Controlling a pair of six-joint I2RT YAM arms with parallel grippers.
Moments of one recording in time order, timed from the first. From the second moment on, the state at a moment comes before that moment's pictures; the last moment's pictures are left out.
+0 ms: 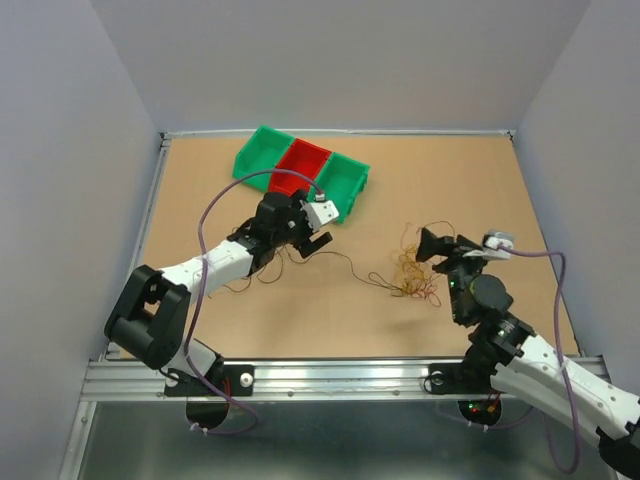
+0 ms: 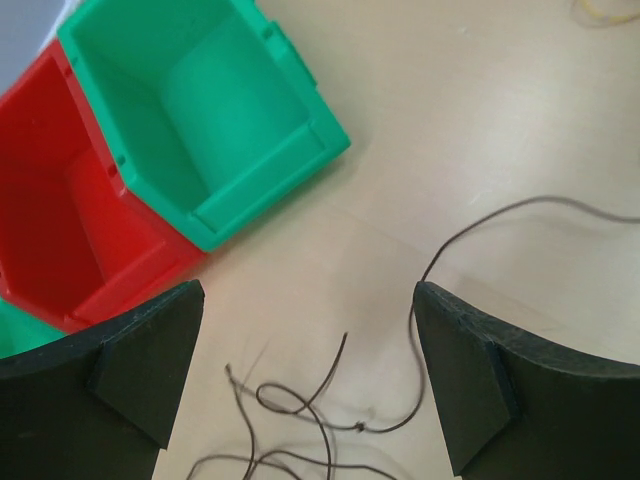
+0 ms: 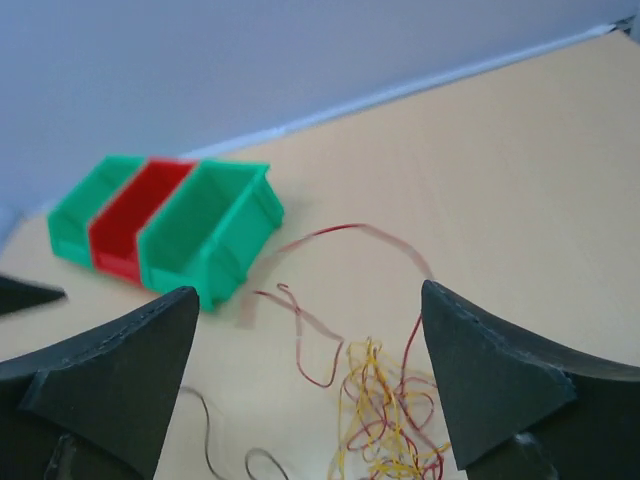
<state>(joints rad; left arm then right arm) -0.57 1.45 0.81 0.16 0.24 0.53 0.81 0.45 0.33 0.27 0.84 0.30</state>
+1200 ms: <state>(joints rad) -0.29 1.24 0.79 0.25 0.22 0.31 0.79 1.22 0.57 0.22 0.38 0.21</state>
